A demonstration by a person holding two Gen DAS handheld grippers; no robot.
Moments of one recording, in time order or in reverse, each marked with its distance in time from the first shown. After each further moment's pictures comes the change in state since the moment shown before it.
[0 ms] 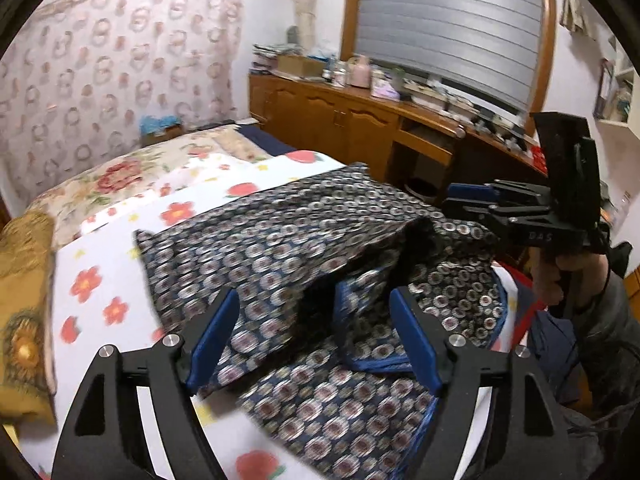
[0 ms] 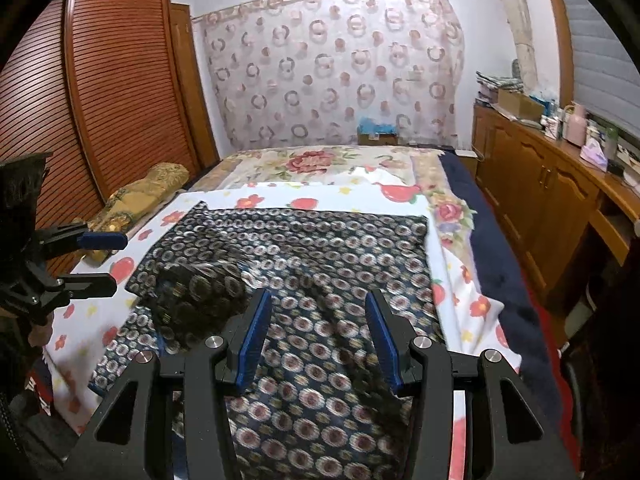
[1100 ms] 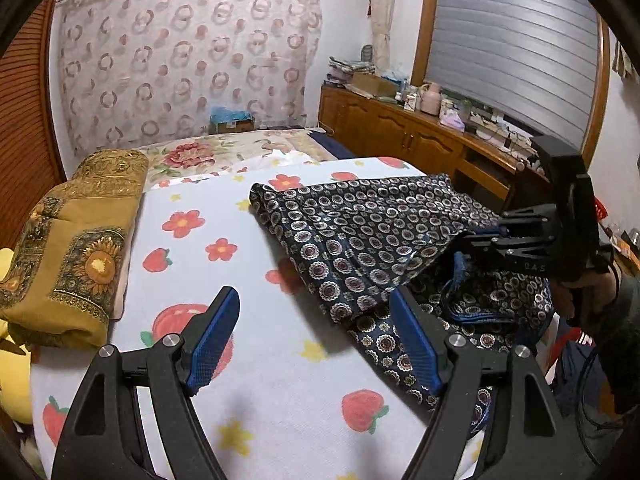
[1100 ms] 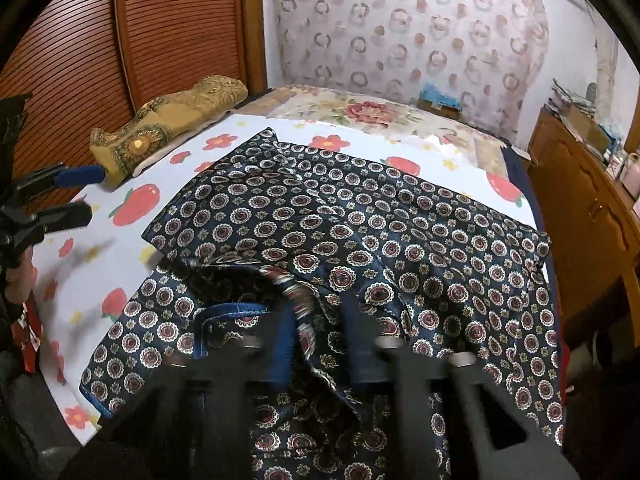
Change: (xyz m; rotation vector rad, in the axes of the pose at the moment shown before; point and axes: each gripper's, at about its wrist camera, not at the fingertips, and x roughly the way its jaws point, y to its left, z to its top) left arm -0.034 0.073 -0.054 -0.165 -0.069 0.162; right arm 0.091 0.046 0.011 -0.231 0.206 0.070
